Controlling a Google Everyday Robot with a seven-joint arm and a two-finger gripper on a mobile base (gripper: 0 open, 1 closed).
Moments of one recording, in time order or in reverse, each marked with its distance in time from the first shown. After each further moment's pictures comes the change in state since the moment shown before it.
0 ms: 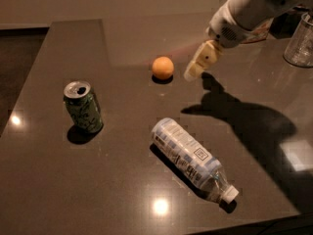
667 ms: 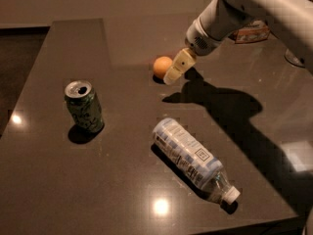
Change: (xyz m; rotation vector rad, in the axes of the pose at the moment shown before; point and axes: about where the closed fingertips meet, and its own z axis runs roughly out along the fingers) arm -0.019 -0.006 0.066 -0.053 -0.011 0.046
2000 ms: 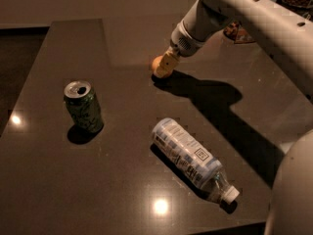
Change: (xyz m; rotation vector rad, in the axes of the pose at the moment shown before) arm -0.023 0.003 0.041 -0.070 0.012 0.019
